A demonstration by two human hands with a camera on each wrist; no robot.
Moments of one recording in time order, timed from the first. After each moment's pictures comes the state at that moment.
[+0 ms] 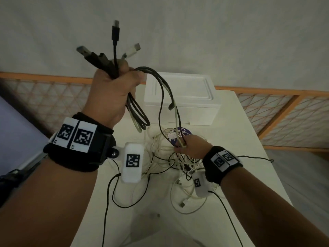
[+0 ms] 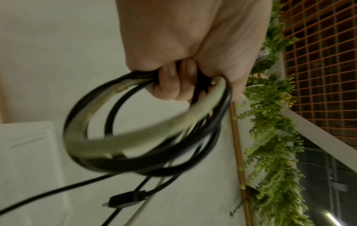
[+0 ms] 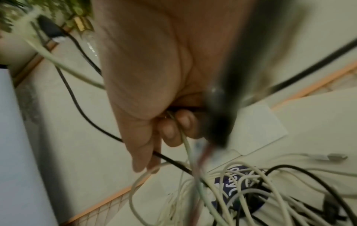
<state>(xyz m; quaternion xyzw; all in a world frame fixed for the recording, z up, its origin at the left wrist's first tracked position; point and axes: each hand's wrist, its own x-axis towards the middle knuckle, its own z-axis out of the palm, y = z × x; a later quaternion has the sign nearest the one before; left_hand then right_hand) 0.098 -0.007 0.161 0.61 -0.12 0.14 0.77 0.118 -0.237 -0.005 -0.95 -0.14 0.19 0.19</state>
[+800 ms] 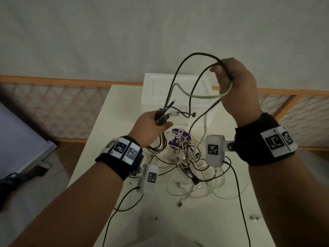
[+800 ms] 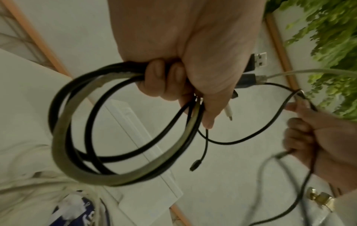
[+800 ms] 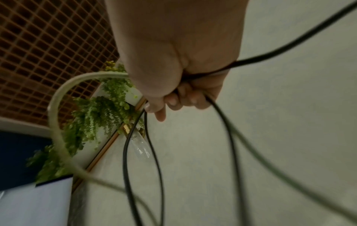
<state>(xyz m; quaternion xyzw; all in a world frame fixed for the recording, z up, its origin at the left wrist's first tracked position) 0.105 -0.057 0.075 0.88 -0.08 0.00 0.47 0.109 -0.263 0.167 -0.86 -0.12 -0.28 0.41</state>
